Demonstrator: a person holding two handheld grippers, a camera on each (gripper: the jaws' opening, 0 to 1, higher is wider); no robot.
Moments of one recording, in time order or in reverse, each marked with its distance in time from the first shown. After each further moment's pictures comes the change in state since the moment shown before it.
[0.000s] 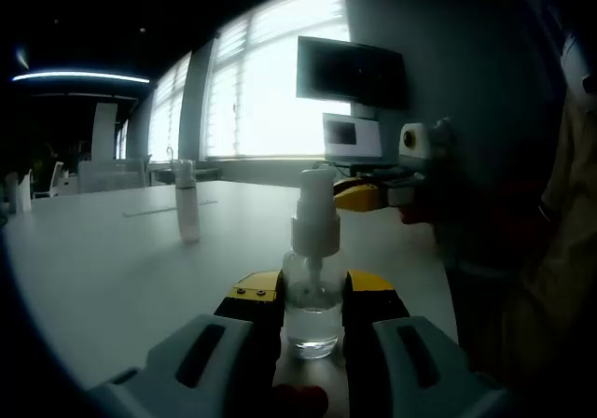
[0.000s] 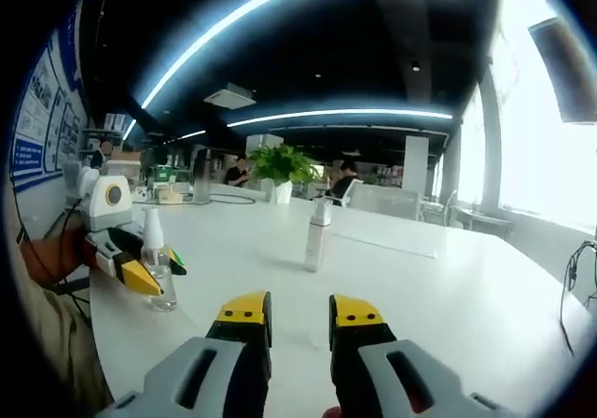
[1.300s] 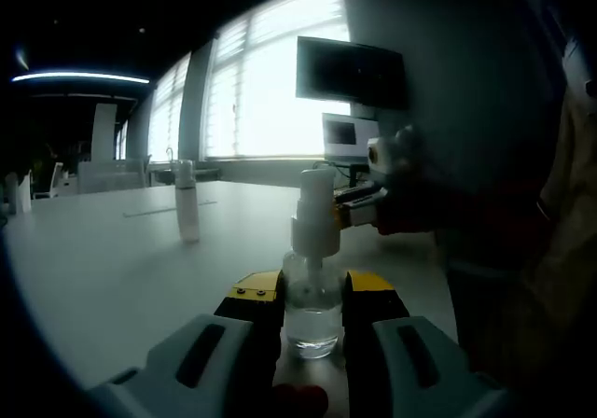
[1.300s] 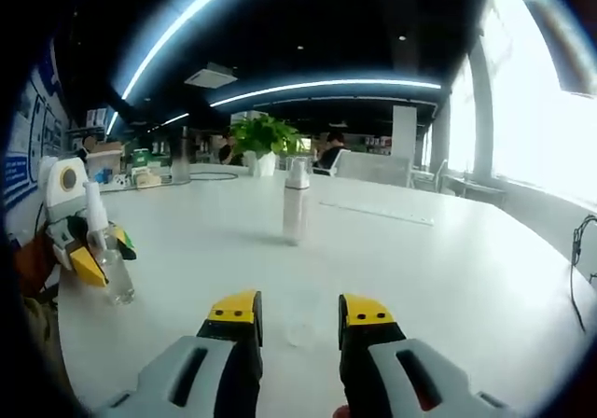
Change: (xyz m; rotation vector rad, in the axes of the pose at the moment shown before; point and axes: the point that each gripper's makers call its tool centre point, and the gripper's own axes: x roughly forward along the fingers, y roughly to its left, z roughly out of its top) left arm 0.000 -0.001 0.000 0.002 0.000 0.000; right arm 0.043 -0.026 -0.039 0.071 0.132 -0.043
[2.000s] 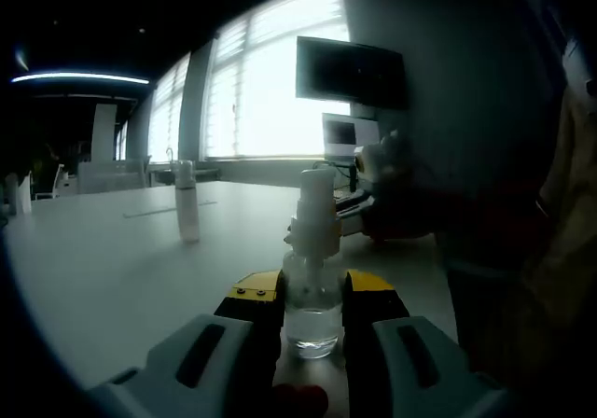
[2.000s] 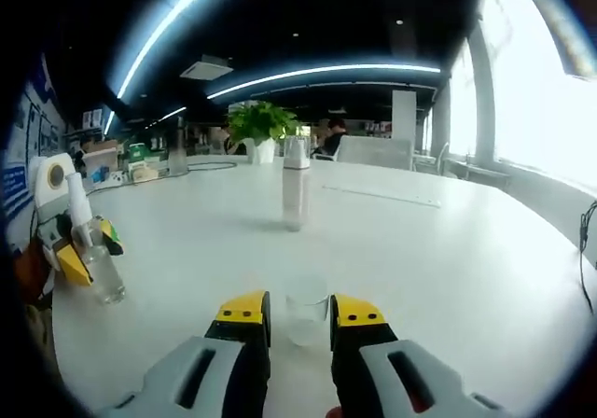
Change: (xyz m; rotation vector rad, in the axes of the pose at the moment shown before) left arm 0.000 -0.001 0.000 0.004 0.000 0.001; right arm 0.017 0.003 -0.017 0.035 0.065 0.007
